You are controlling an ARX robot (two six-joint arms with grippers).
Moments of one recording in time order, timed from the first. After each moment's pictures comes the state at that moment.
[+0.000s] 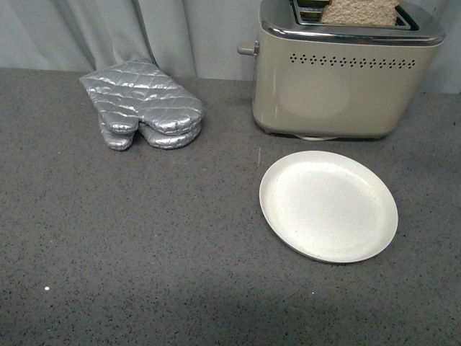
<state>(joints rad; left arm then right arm) 0.00 0.00 0.02 0.00 0.00 -0.01 0.26 1.41 0.67 0.91 0.43 -0.16</state>
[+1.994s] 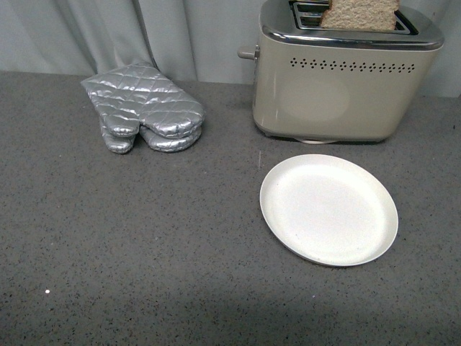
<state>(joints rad) 0.00 0.00 0.02 0.00 0.00 -0.01 0.00 0.22 0.00 0.23 0.00 -0.01</state>
